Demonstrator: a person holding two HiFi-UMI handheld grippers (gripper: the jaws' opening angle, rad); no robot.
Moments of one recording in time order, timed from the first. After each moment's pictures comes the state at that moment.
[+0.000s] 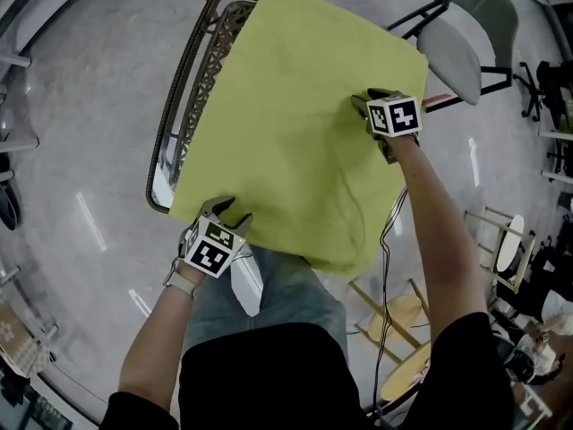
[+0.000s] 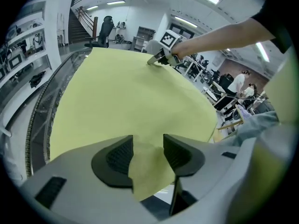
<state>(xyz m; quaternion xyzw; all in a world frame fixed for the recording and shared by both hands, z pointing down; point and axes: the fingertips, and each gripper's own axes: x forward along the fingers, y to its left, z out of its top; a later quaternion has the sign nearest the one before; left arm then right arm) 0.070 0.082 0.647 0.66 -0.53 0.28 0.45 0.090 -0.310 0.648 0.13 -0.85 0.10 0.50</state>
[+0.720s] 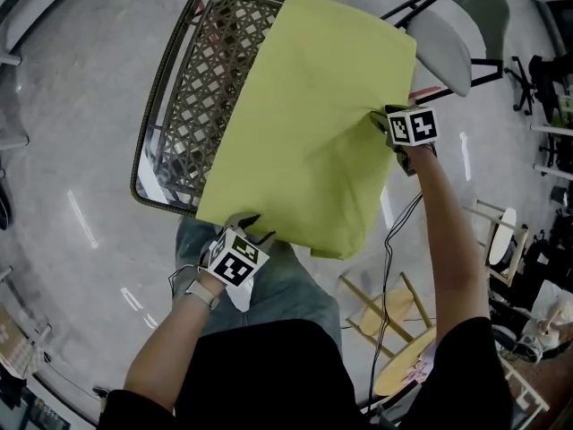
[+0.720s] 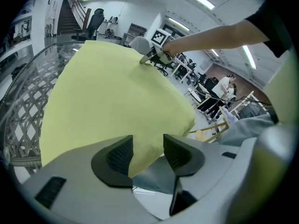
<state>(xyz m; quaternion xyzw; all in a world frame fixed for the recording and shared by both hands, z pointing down) 0.181 0.069 0.641 0.71 -0.46 0.25 0.47 0.197 -0.328 0.651 0.14 -0.81 0.12 0.56</state>
